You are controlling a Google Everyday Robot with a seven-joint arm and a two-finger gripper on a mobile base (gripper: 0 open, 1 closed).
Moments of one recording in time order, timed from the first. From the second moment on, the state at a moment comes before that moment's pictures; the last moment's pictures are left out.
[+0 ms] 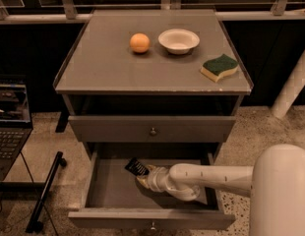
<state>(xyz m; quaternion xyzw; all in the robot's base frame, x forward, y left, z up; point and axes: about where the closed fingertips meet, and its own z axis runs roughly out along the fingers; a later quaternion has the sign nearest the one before) 0.579 0.022 0.344 -0.39 0.83 0.19 0.35</state>
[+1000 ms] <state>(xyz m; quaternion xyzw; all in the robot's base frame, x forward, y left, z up) 0.564 -0.019 0.387 -0.44 0.80 0.23 0.33</state>
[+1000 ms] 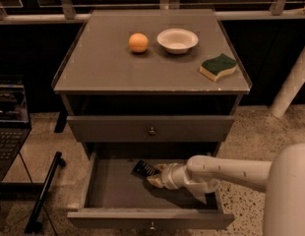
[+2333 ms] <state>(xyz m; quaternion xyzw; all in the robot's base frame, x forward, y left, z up) 0.515 -0.049 0.468 -0.47 0.74 0.33 0.33</state>
